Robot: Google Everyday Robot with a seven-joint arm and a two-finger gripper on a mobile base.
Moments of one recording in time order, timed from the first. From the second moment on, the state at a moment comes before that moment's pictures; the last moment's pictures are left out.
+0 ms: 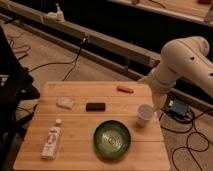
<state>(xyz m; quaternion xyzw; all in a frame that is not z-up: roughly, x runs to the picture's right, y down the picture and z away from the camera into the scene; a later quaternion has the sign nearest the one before) 0.196 0.035 0.614 -0.24 -0.12 -0.12 0.96</state>
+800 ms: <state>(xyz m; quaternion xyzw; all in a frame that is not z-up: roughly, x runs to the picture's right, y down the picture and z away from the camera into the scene) 0.196 0.034 0.613 -0.24 -0.12 -0.12 0.96</state>
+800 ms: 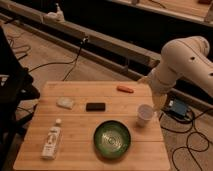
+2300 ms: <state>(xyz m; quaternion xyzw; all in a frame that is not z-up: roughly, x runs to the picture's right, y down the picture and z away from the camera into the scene) 0.141 0.005 0.630 -0.22 -0.19 -0.12 0.95</state>
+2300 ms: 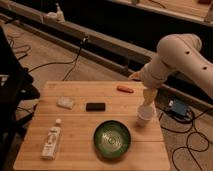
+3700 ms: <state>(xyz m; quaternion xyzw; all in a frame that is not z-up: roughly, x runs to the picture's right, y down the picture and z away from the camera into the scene) -0.019 -0.003 0.685 -0.25 -0.28 -0.18 0.91</state>
